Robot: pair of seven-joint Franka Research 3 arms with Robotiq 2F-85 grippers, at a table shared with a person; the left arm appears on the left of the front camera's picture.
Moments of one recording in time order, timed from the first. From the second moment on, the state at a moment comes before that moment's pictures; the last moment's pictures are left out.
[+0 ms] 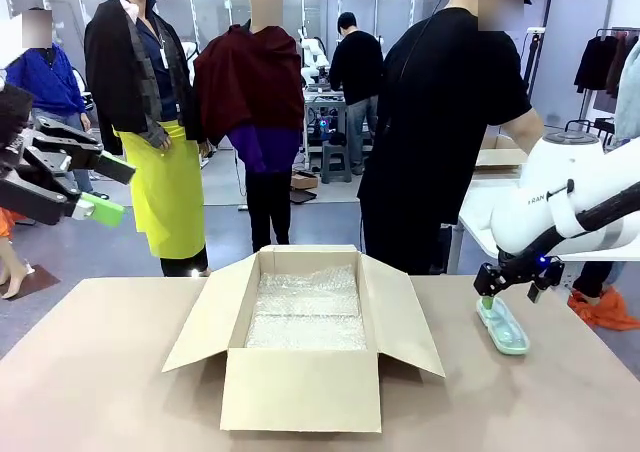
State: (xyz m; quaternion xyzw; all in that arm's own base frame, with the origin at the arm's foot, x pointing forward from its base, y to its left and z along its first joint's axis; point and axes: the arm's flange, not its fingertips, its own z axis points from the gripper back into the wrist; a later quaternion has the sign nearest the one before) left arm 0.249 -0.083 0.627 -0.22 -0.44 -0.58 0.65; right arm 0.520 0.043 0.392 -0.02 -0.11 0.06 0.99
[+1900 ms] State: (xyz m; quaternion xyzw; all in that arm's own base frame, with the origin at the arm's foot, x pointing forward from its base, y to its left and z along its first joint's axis) left arm 0.256 -0.095 0.620 -0.21 -0.43 -0.58 0.66; right arm 0.575 0.028 0.303 0.01 -0.07 0.00 1.00
